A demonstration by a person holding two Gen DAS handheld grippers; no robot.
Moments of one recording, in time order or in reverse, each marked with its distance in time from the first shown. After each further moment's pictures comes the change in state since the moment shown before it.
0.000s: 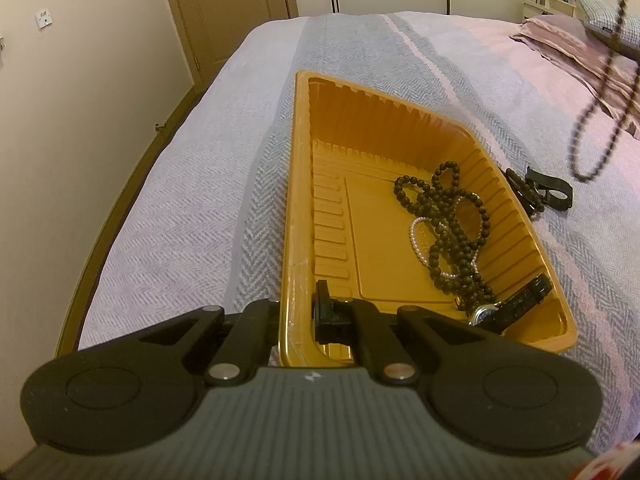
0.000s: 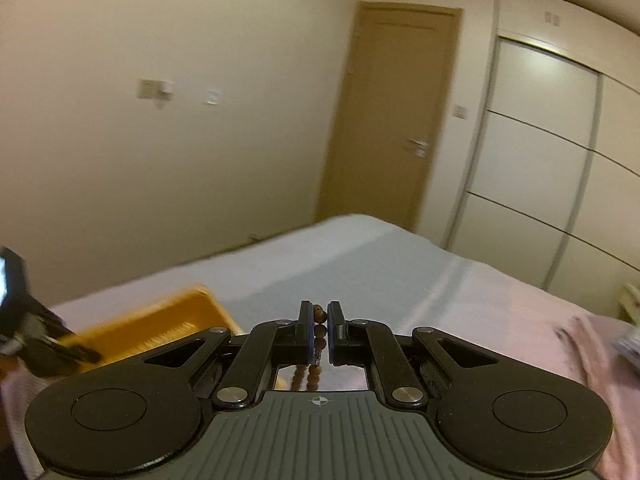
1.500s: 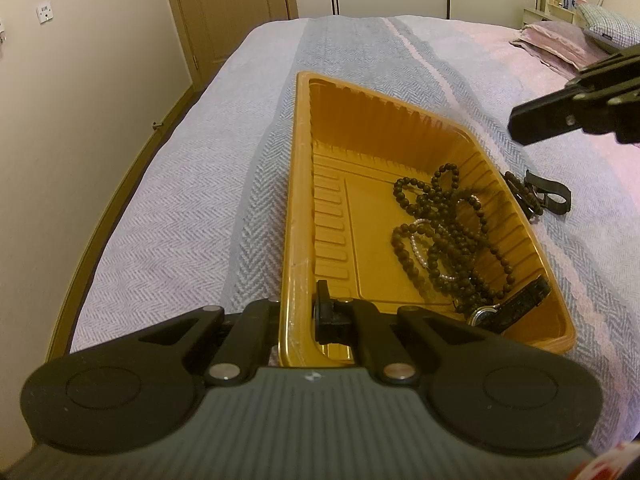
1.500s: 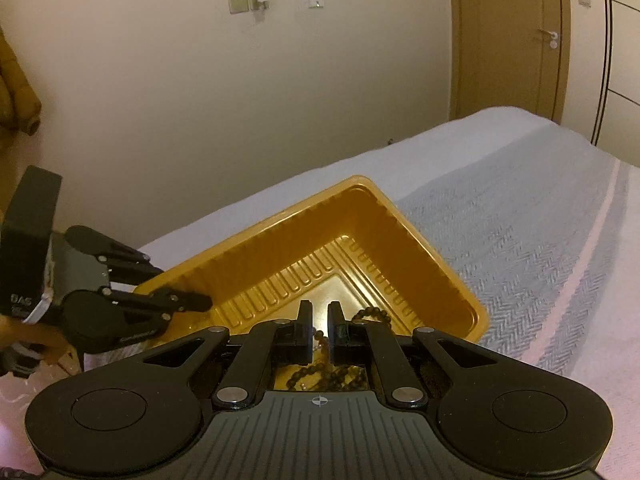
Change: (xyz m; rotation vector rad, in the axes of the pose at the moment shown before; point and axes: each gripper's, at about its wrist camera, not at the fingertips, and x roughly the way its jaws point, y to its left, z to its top) left arm 0.001 0.002 -0.003 -0.016 -0.007 -0.015; right arm 0.143 0.068 -0.064 0.092 0.279 0.414
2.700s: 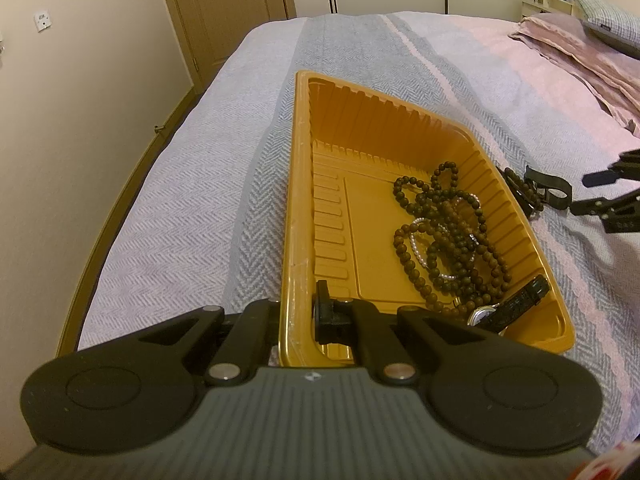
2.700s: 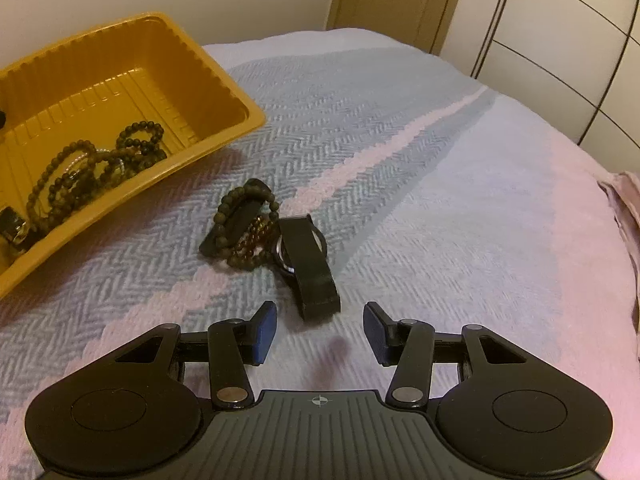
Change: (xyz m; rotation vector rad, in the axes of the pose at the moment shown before) left arm 0.002 -0.004 0.002 0.019 0.005 0.012; right arm 0.007 -0.102 -0.145 0.024 0.170 -0.426
